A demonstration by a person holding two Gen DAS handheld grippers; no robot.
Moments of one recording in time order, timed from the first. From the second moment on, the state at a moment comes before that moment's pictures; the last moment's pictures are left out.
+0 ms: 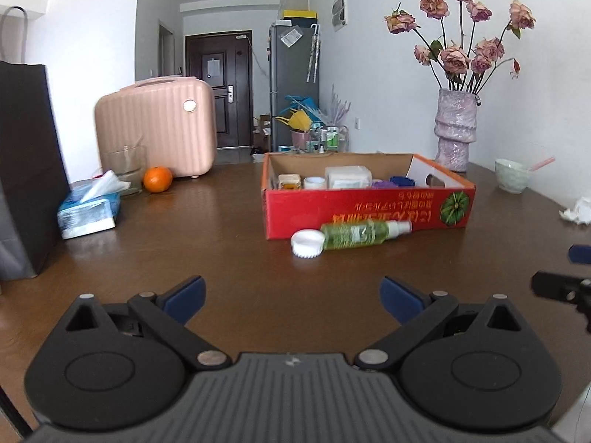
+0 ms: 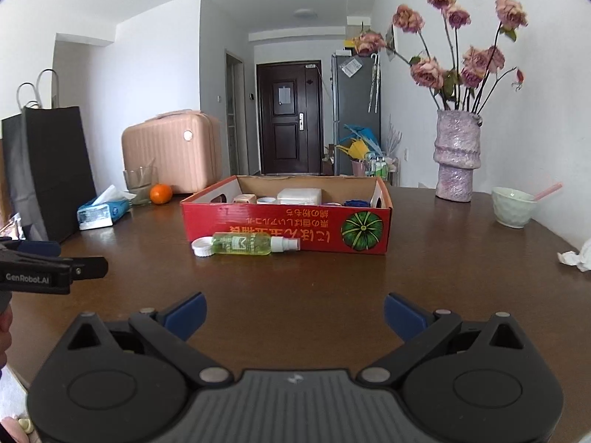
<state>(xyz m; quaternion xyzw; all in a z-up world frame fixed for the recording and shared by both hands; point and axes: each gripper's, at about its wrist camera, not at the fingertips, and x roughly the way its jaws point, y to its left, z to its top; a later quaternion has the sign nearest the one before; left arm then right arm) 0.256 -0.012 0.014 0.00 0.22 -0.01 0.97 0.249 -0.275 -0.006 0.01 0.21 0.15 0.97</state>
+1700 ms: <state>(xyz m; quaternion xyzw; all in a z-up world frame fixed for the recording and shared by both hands) 0.307 -0.043 -0.015 -0.15 0.32 -0.13 0.93 0.358 -0.284 -0.051 0.23 0.30 0.18 0.91</state>
